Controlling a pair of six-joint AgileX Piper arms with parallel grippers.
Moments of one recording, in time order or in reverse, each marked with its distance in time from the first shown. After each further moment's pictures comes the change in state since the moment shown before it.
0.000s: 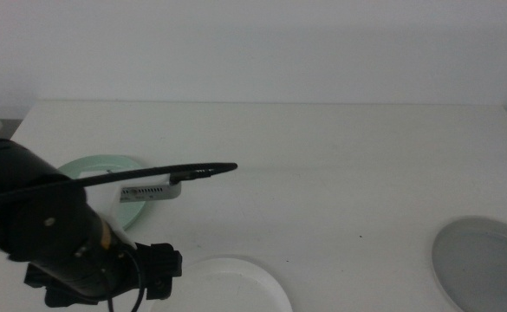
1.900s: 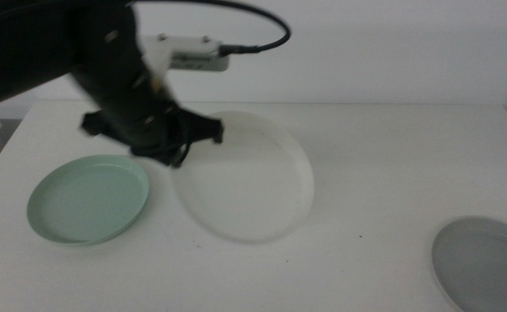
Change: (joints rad) left arm 0.083 0.287 -0.582 0.007 0.157 0.277; right arm 0.000 0.000 0.000 0.000 0.000 0.000
